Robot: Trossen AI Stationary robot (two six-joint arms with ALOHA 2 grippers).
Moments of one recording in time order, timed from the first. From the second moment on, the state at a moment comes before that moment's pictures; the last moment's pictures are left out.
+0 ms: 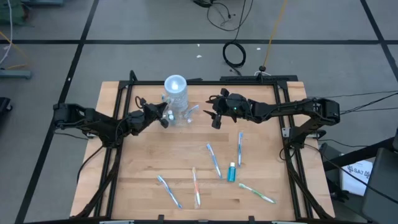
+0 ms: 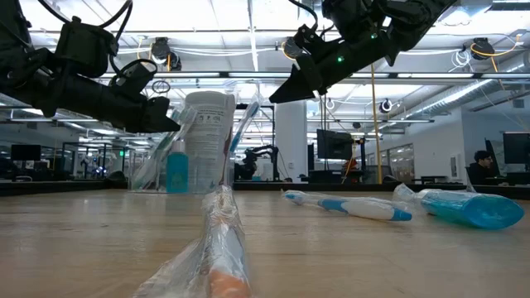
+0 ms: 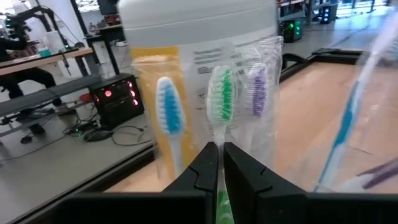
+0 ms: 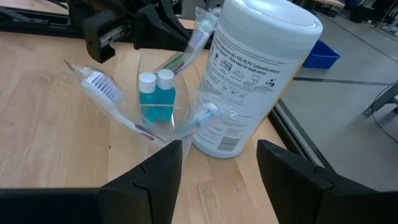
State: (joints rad) left arm 0.23 1.32 0.12 1.09 -0.59 0.06; right arm -0.23 1.53 0.88 0.29 0.13 -0.19
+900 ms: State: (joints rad) left arm 0.11 1.31 0.12 1.05 -0.76 0.07; right arm -0.23 1.53 0.88 0.23 0.13 -0.09
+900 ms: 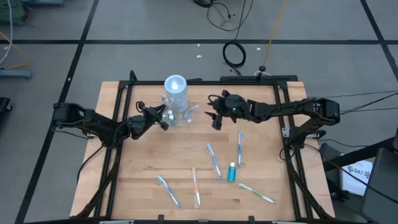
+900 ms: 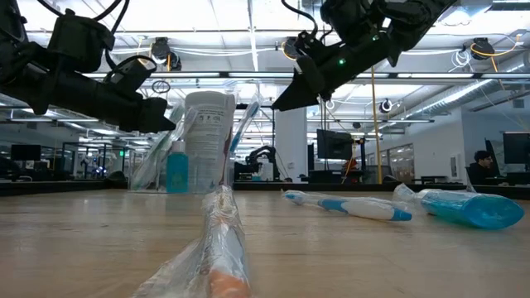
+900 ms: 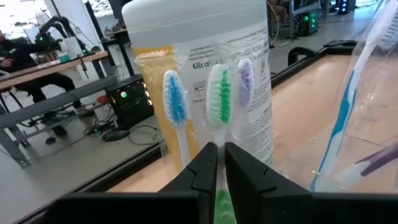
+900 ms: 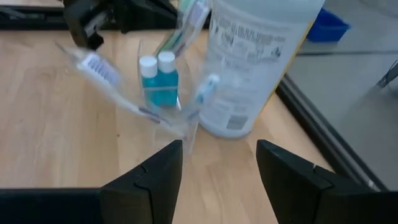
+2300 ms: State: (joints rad) left arm -0.17 1.20 0.34 1.02 -0.85 0.21; right arm 0.11 1.39 0.88 -0.02 0.12 0.65
